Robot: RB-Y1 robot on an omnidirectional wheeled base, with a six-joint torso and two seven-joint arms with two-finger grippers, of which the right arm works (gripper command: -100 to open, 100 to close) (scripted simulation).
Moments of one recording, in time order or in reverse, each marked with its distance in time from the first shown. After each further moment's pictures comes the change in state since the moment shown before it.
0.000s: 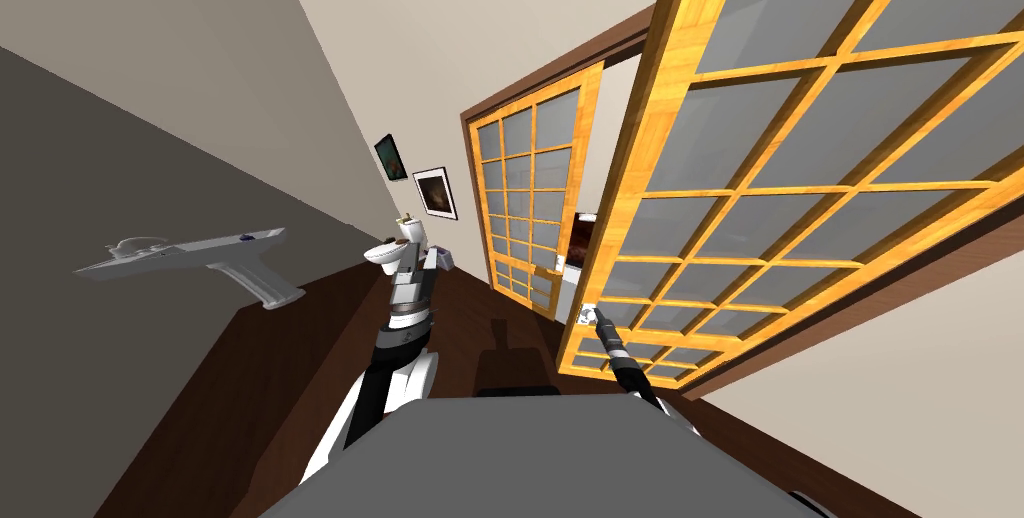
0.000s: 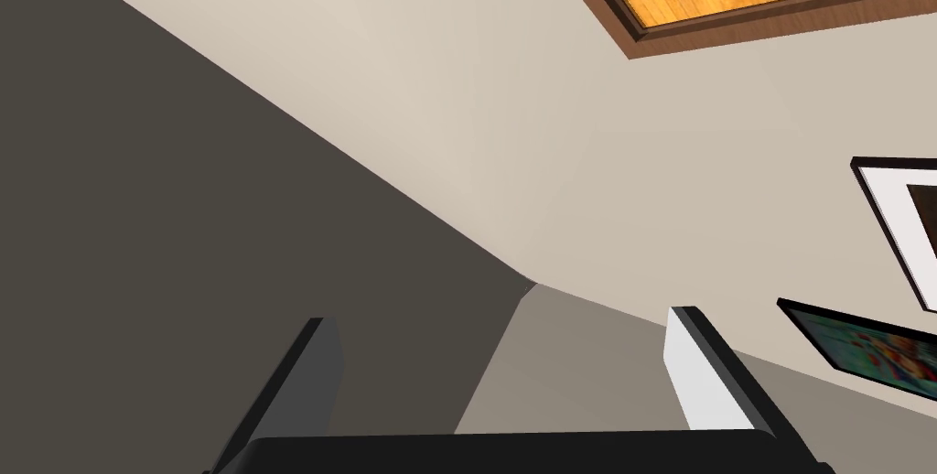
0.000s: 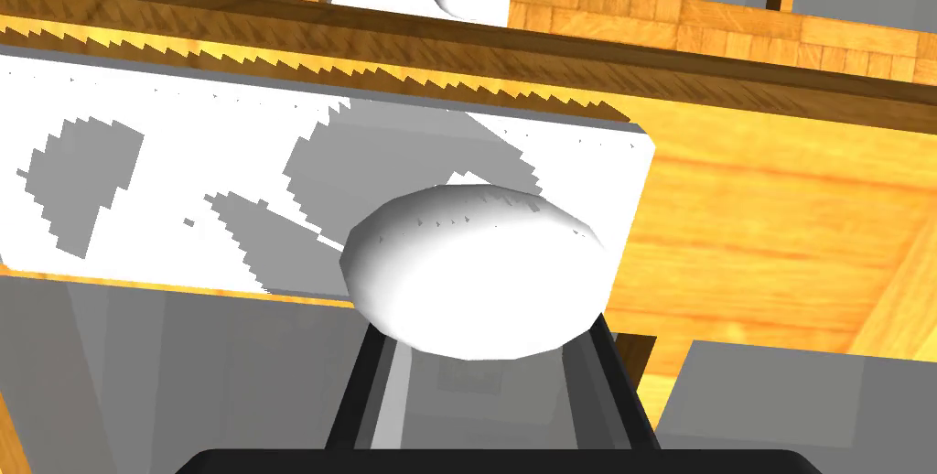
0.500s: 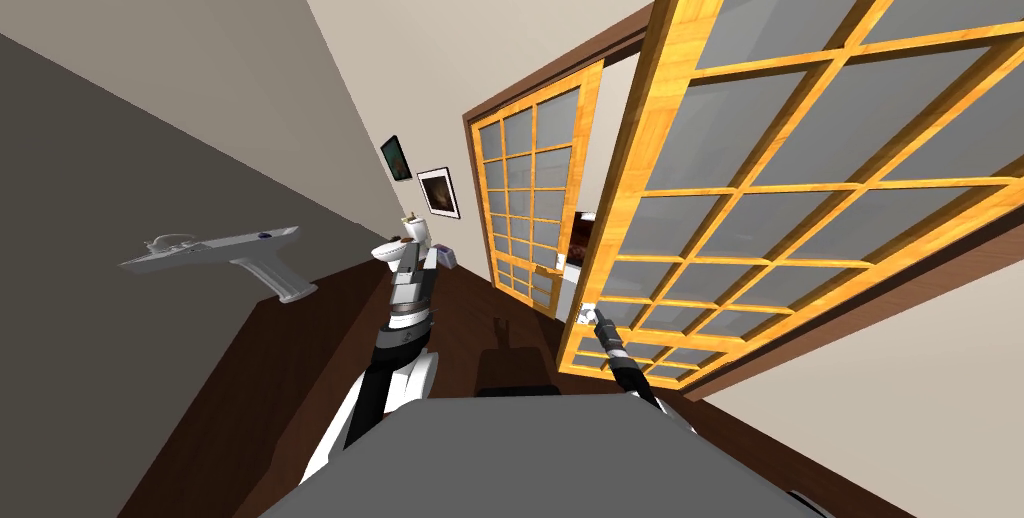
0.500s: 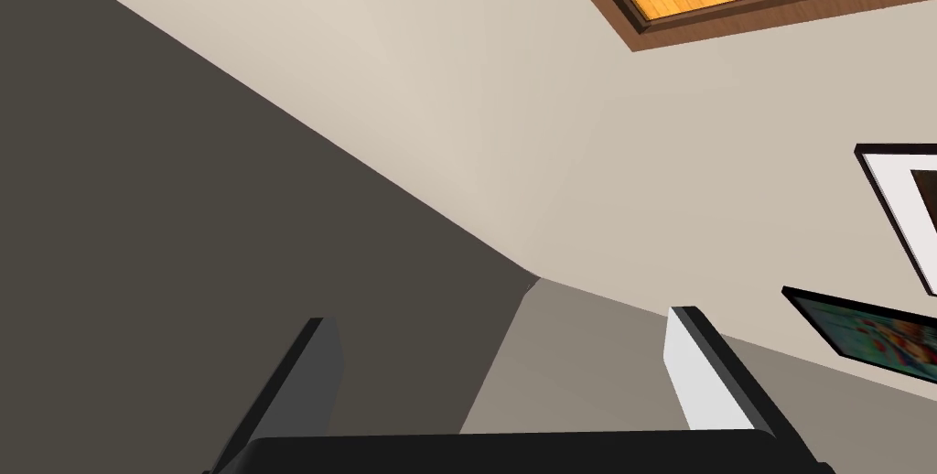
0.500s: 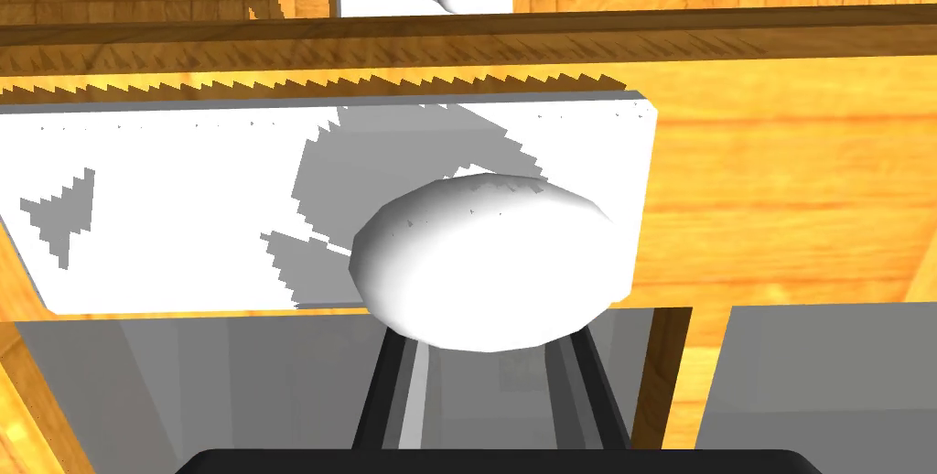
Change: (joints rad) arm 0.000 0.008 0.002 -0.003 -0.025 0.011 -0.123
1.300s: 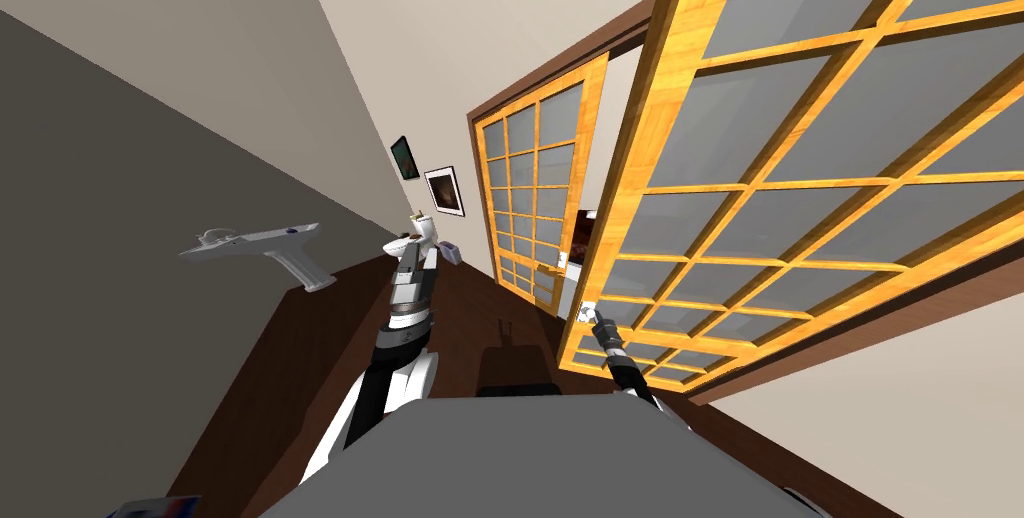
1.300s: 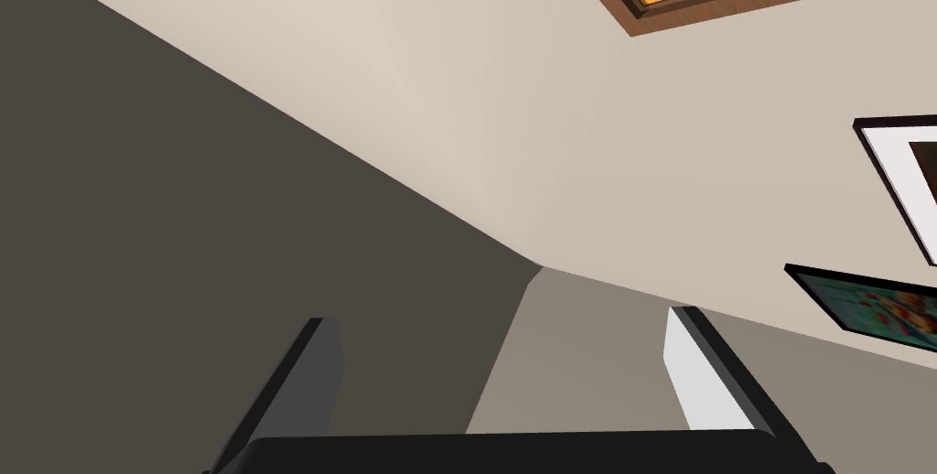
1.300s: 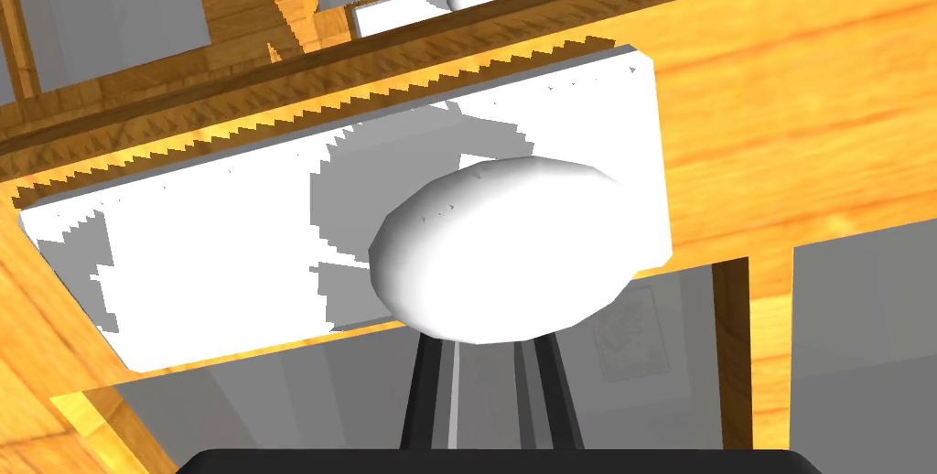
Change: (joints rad) arm -0.006 0.011 0.002 -0.005 -0.042 0.025 -0.195
